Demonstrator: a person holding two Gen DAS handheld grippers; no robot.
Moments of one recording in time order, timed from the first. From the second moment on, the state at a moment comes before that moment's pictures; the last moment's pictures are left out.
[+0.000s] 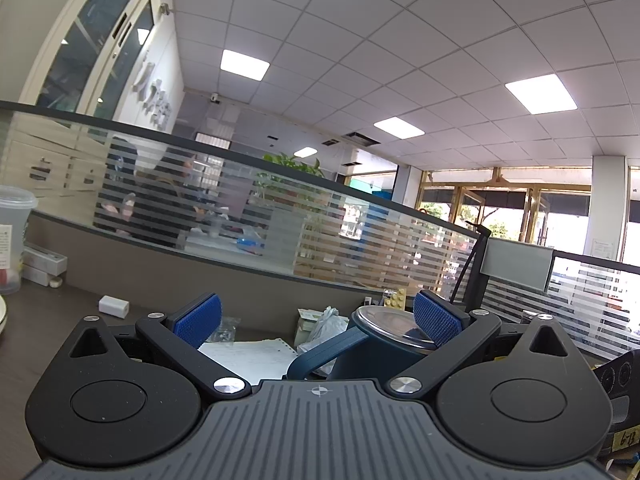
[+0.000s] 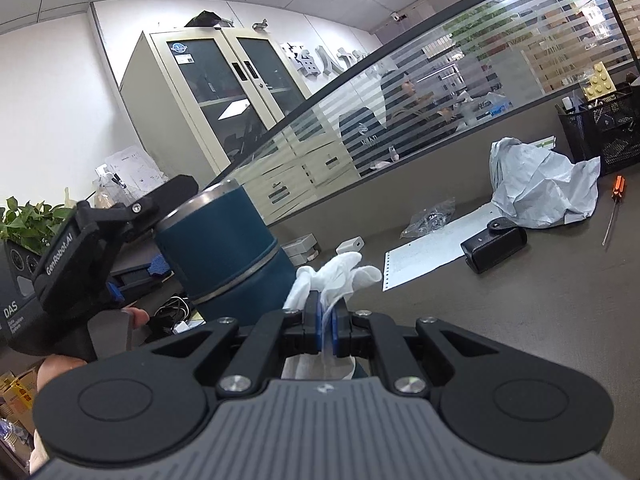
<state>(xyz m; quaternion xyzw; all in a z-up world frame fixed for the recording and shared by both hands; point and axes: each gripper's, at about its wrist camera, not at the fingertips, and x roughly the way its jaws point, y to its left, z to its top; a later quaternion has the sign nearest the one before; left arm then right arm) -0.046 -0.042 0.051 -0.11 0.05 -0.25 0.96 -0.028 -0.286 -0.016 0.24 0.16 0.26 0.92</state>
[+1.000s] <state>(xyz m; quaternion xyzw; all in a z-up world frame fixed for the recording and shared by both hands) -0.039 -0.039 0.054 -0.11 0.06 -0.25 0.96 -0.015 -0.275 -0.048 0.22 0.21 0.23 0.92</state>
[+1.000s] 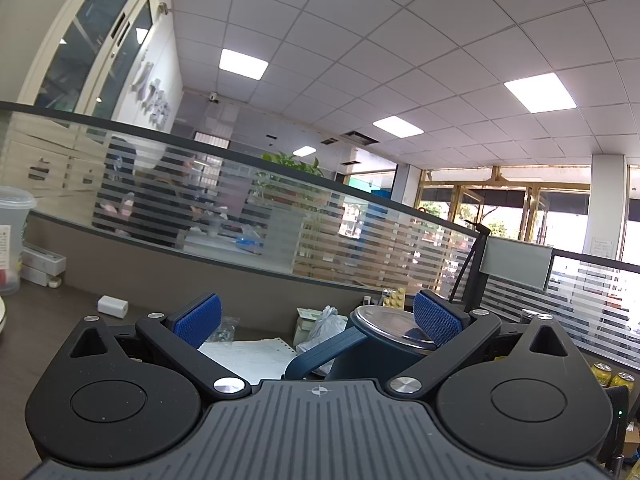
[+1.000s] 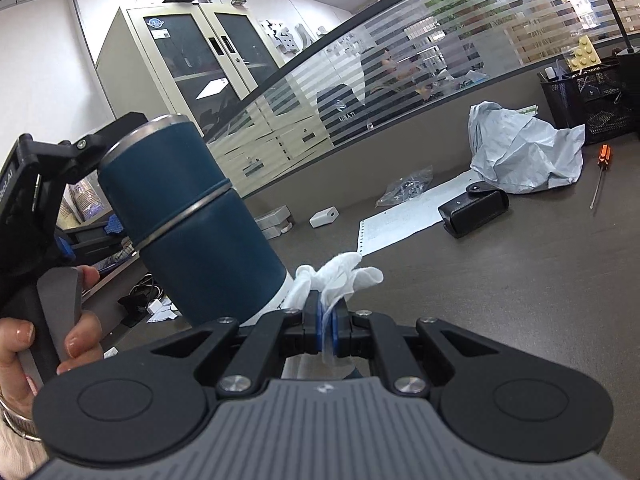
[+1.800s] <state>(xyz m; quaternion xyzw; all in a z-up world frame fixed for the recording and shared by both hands) -0.040 -0.040 0.053 -0.11 0.06 -0.25 0.96 -0.038 -0.284 -0.019 0.24 0.14 0.26 0.92</state>
